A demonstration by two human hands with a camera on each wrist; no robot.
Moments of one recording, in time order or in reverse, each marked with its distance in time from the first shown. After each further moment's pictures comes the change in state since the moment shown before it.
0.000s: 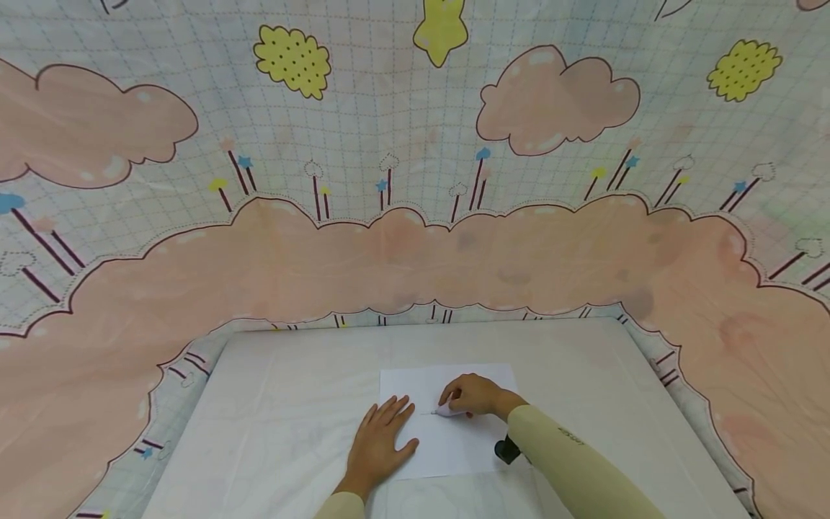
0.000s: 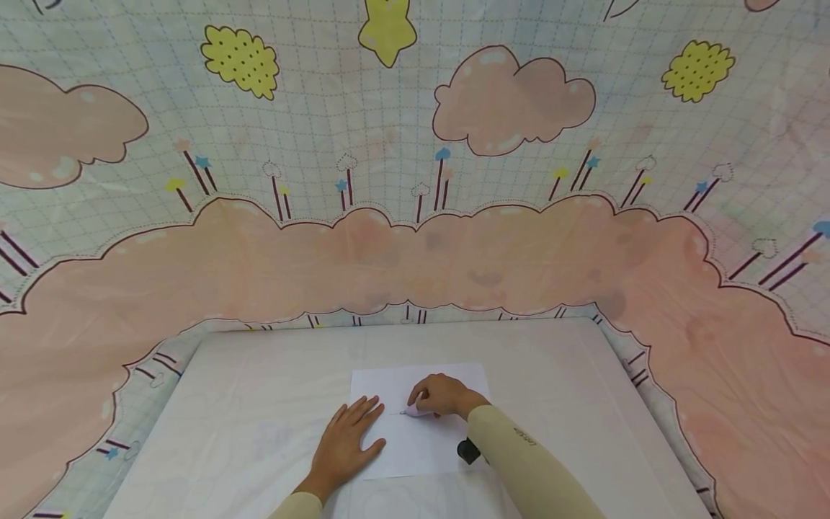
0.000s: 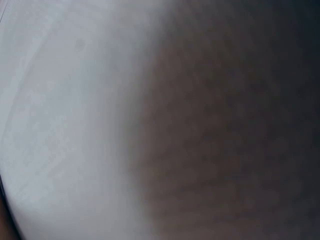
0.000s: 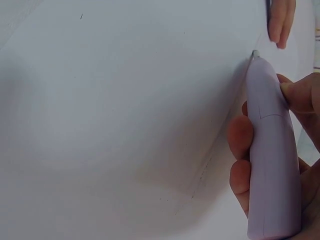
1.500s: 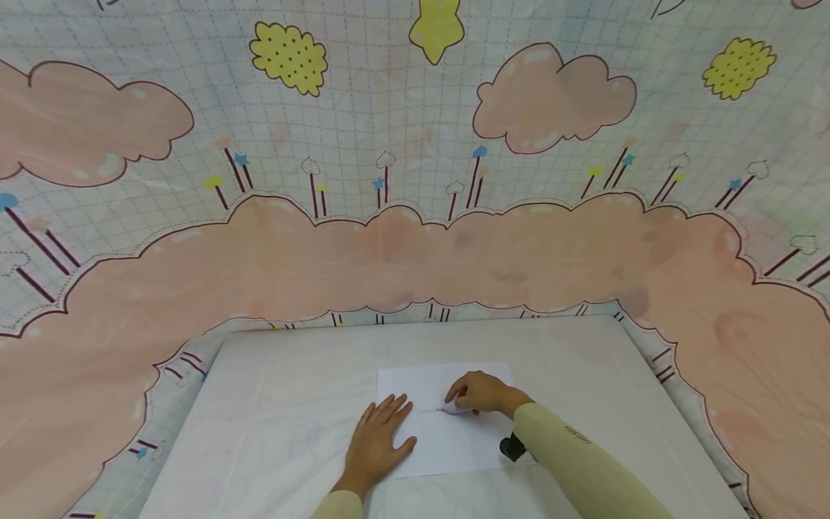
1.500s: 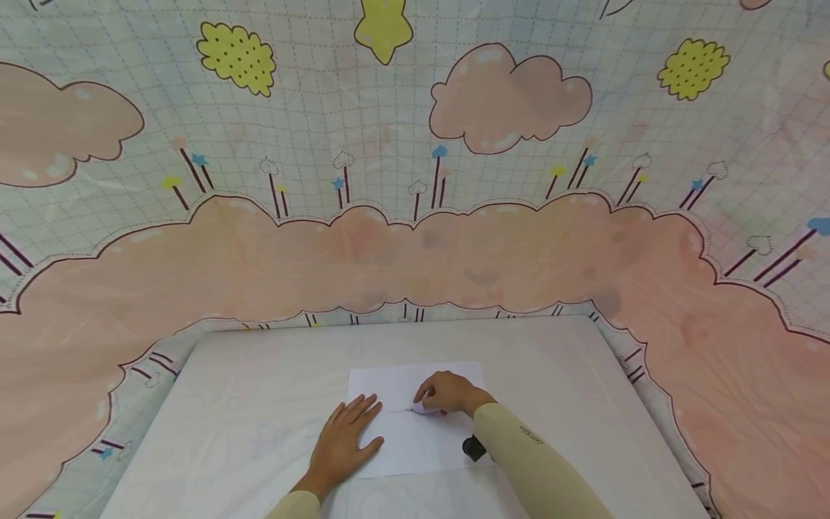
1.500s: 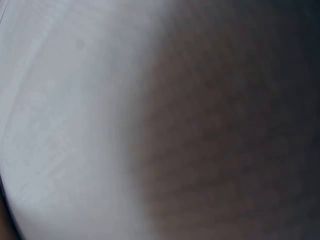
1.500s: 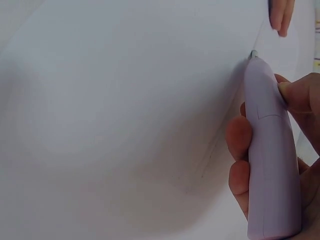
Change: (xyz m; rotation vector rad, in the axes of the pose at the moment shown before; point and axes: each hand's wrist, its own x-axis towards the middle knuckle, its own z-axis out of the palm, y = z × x) left_hand -0.001 0.001 0.001 0.013 0.005 -0.004; right_hand -0.012 0.006 -0.008 0.017 0.006 0.026
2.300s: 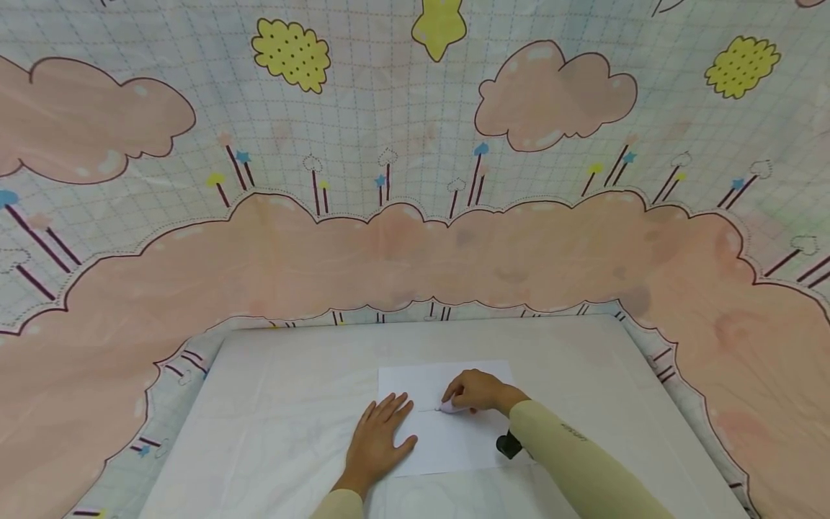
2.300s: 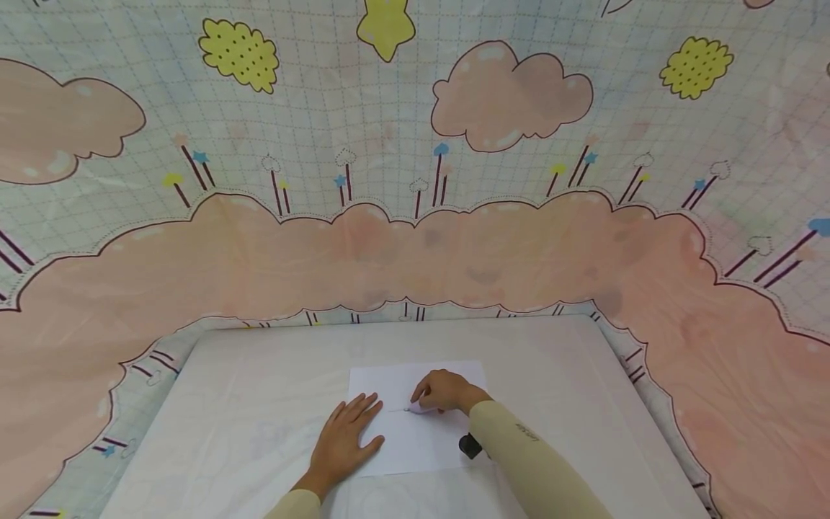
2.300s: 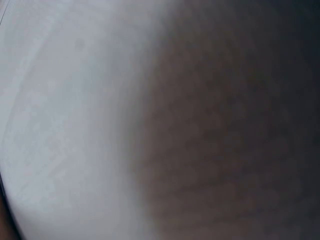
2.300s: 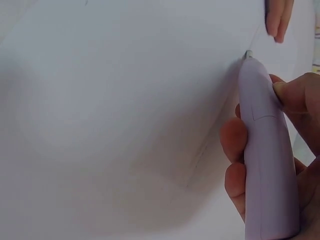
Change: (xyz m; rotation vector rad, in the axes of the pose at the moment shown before) left_hand 0.000 -0.001 0.001 -0.010 0.018 0.010; right_hand 0.004 -0.009 0.002 -0.050 -0.012 0.012
